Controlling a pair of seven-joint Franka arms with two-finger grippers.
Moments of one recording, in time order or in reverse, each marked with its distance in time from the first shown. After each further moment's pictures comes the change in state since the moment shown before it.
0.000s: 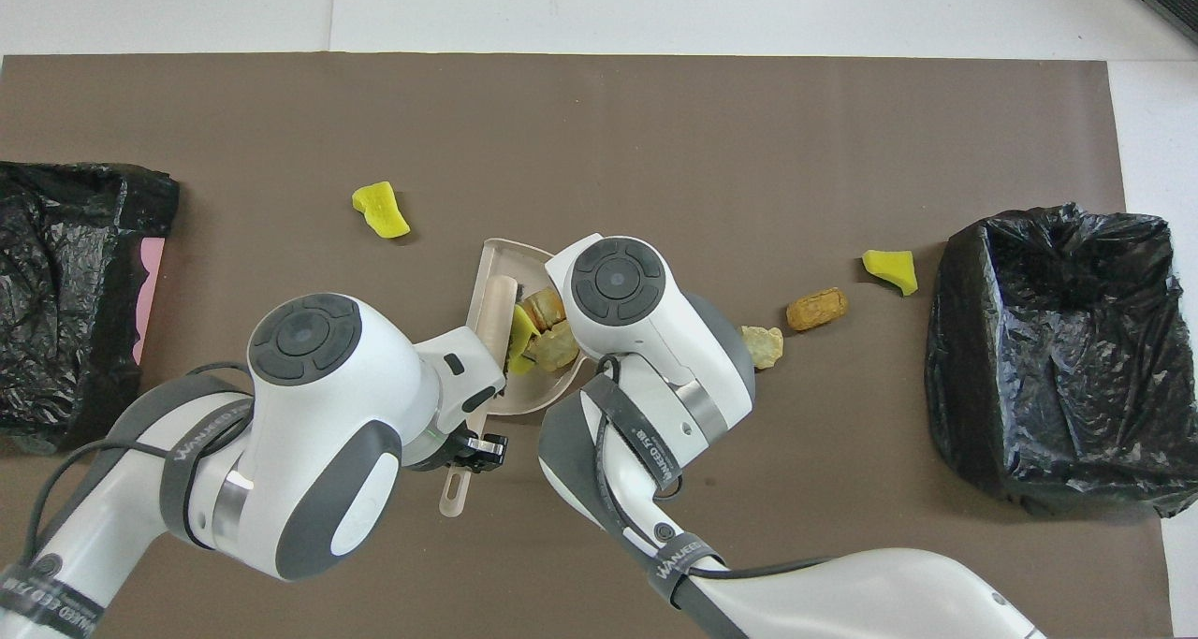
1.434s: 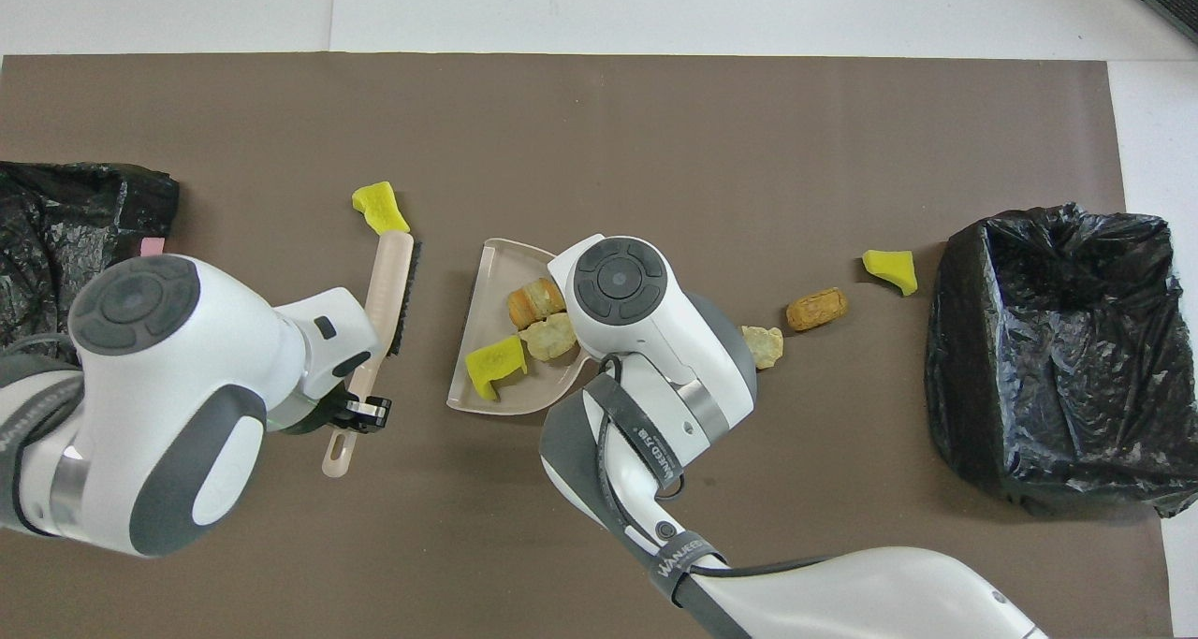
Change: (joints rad) left arm 0.080 -0.021 0.130 0.033 0.200 -0.028 0.145; right arm -0.003 0.000 -0.001 -0.005 -0.002 0.000 0.000
